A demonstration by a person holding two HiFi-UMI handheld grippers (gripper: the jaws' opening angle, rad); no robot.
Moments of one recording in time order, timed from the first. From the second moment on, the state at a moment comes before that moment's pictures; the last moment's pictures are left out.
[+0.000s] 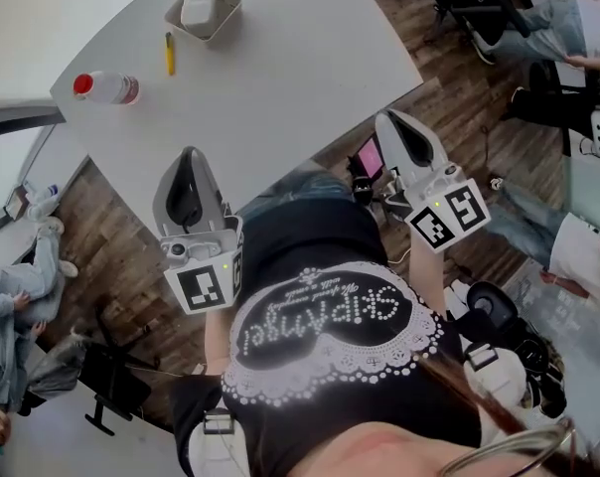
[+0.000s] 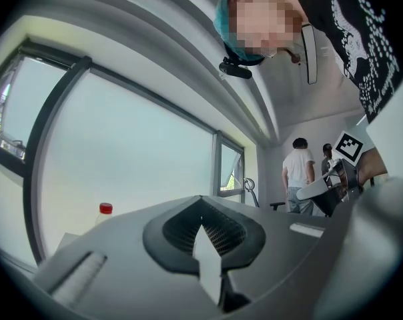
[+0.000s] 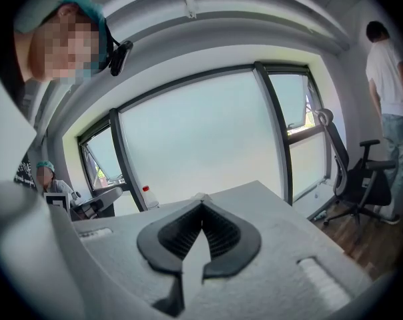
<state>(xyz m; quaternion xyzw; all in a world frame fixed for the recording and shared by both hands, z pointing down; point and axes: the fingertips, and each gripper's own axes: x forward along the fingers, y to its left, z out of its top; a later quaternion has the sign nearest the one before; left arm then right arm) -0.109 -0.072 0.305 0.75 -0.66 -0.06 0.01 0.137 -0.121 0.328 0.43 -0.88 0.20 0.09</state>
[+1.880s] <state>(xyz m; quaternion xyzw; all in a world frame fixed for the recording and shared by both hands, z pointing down) -0.131 -0.036 0.341 0.75 -0.66 -0.05 0.07 0.103 -0.069 0.349 0.42 -0.88 0.17 0.13</state>
